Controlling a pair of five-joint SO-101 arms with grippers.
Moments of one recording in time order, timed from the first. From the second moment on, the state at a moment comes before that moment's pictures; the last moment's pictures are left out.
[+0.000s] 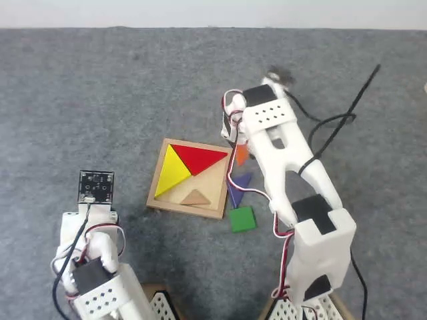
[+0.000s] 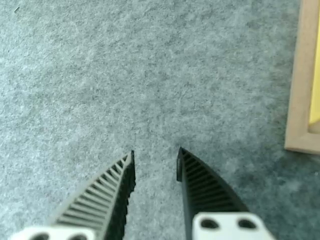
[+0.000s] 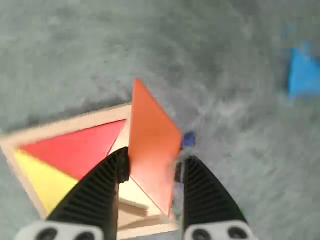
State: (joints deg) left arm -33.8 -103.1 96.7 67.7 -24.2; right arm -25.0 19.6 -11.8 84.0 -54.9
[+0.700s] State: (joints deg) left arm -33.7 -103.1 96.7 67.7 -24.2; right arm -25.5 19.6 -1.8 74.6 -59.6
